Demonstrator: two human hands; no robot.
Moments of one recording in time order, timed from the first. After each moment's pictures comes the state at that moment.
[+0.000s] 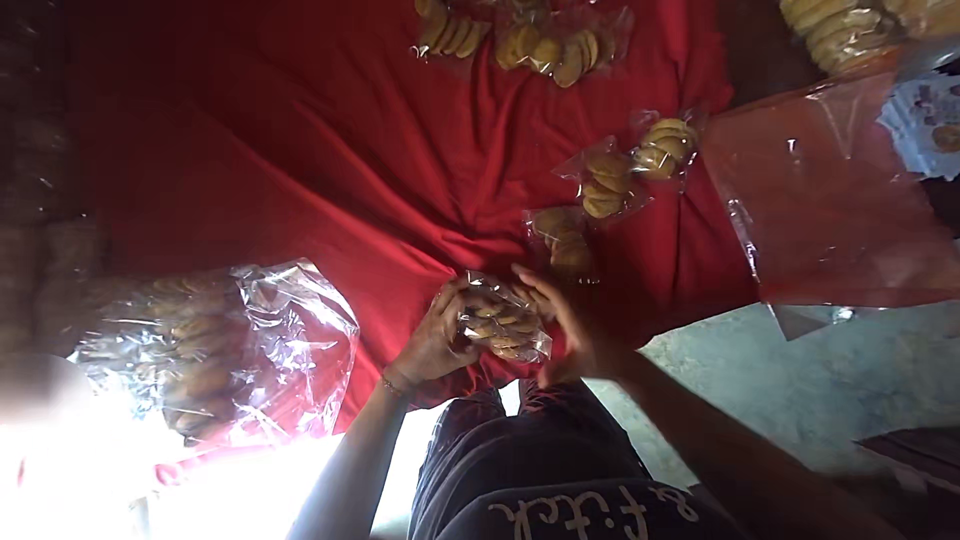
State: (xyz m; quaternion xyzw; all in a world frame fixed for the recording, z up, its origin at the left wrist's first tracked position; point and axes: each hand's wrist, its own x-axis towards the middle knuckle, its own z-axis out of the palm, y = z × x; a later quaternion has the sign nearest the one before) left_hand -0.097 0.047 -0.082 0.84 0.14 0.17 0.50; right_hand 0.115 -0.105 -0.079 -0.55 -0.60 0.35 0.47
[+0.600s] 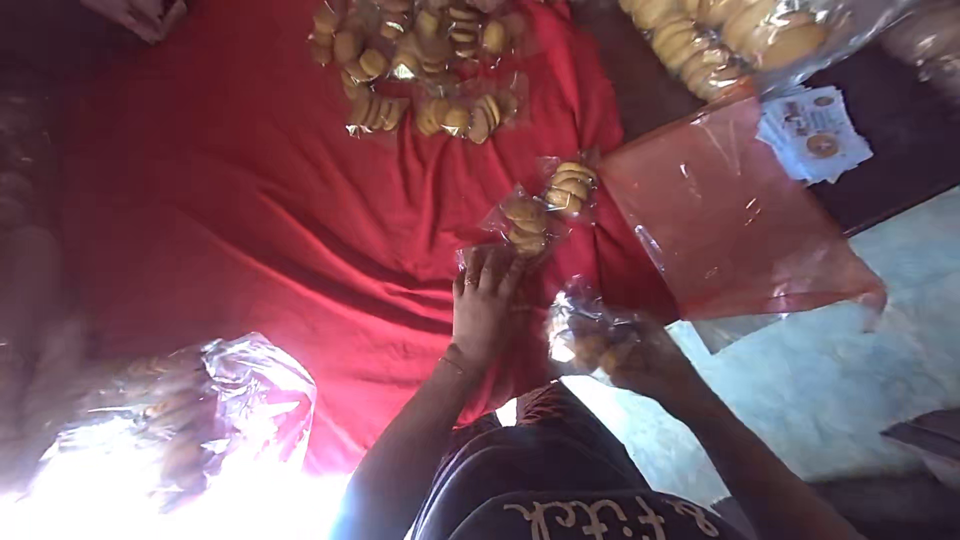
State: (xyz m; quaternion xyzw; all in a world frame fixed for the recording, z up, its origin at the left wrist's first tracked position) left_hand 0.085 0.004 -0.067 0.95 0.23 0.09 0.18; right_hand 0.215 -0.229 -0.062 -0.66 -0.26 0.39 0.59
